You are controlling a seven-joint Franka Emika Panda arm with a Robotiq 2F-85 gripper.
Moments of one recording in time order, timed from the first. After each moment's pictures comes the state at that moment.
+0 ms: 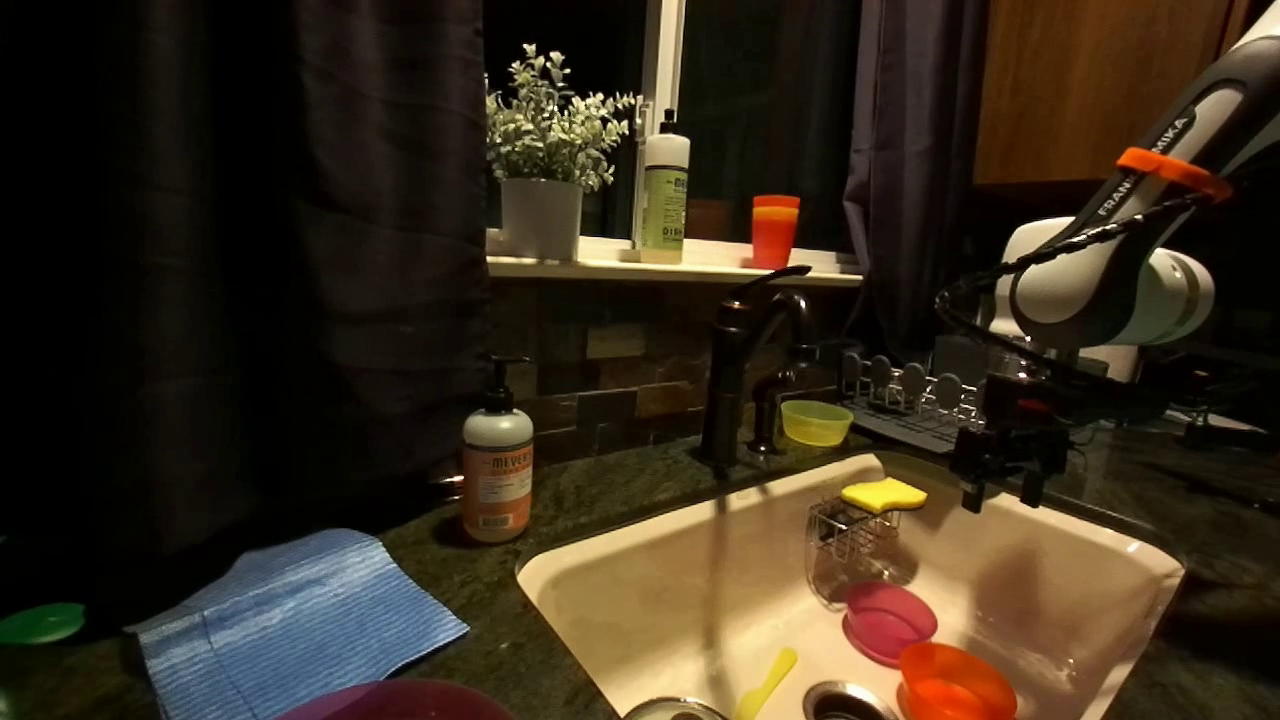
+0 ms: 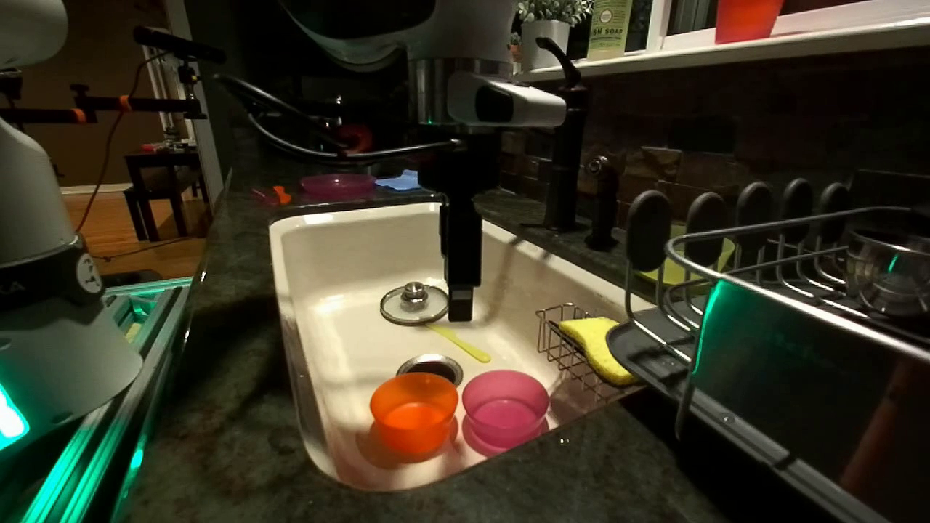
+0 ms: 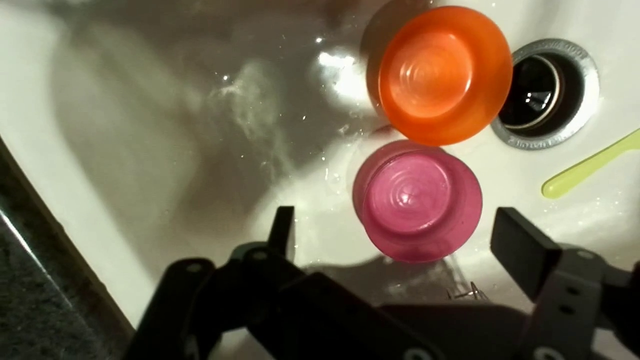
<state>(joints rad) -0.19 -0.08 -0.09 -2.76 -0.06 2.68 0.08</state>
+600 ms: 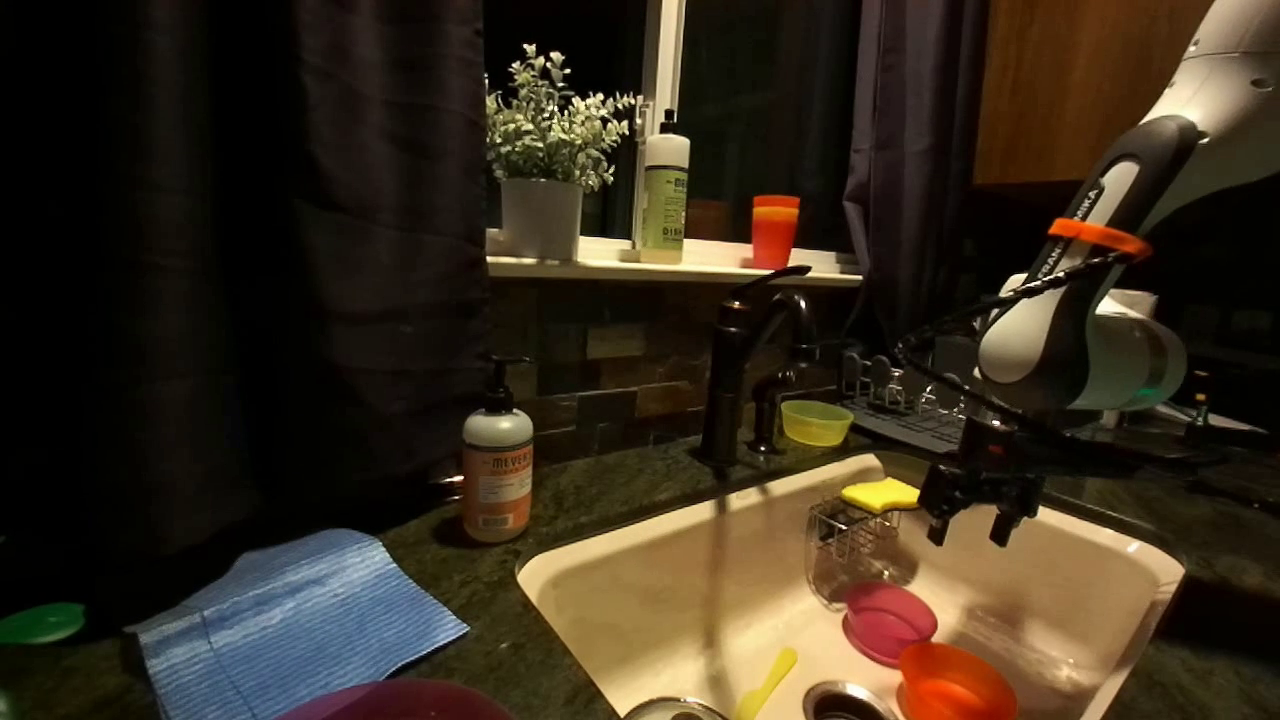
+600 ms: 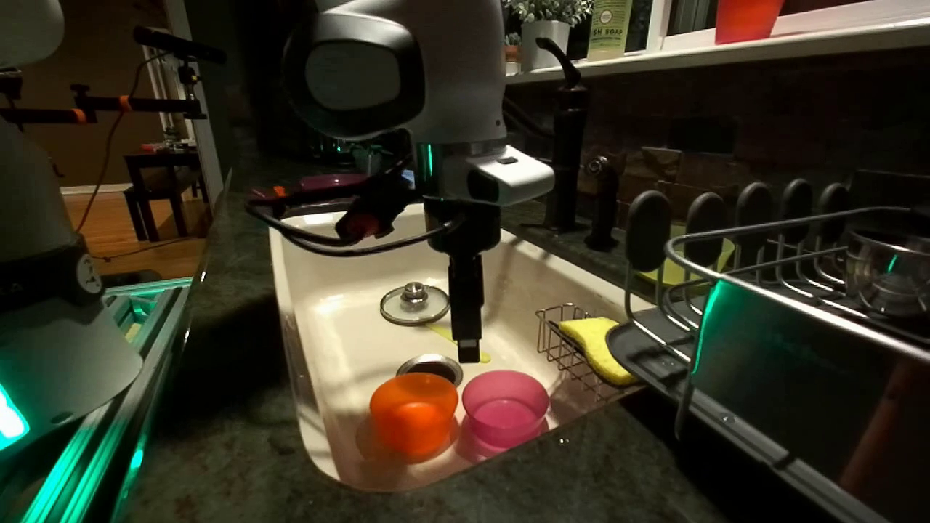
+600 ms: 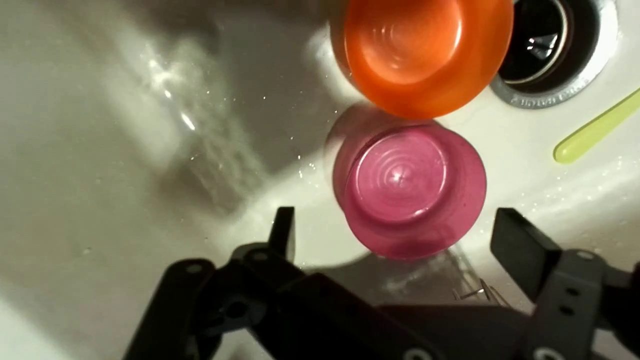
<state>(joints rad) -0.16 0.15 -0.05 -2.75 0.17 2.98 0.04</state>
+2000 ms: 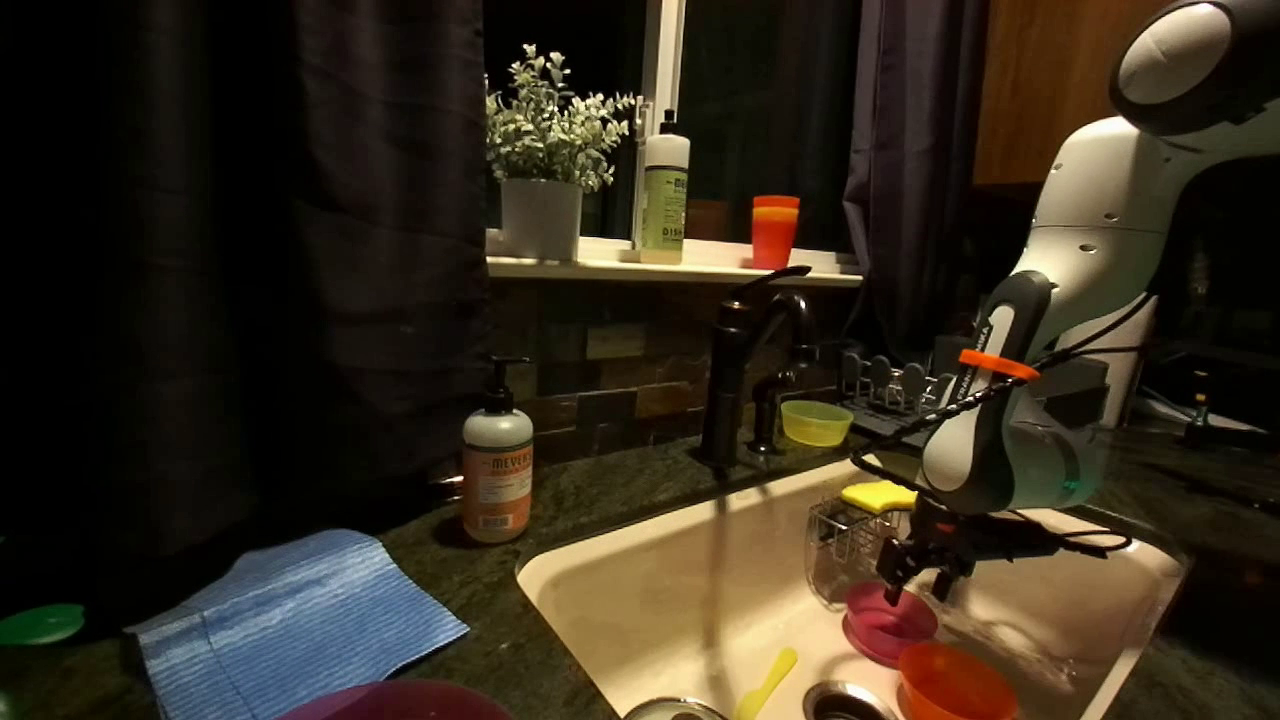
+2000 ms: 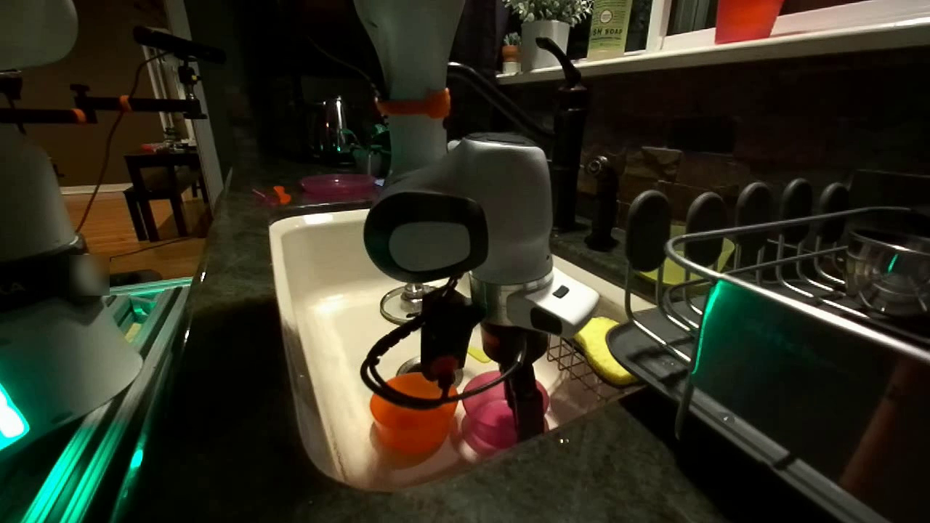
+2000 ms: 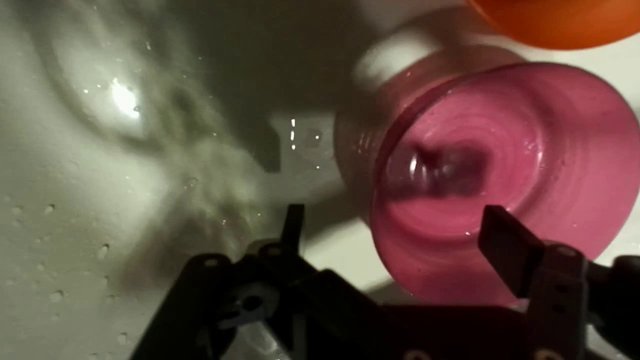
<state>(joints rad) -0.29 0.66 0.05 -2.45 0.07 3.24 -0.03</state>
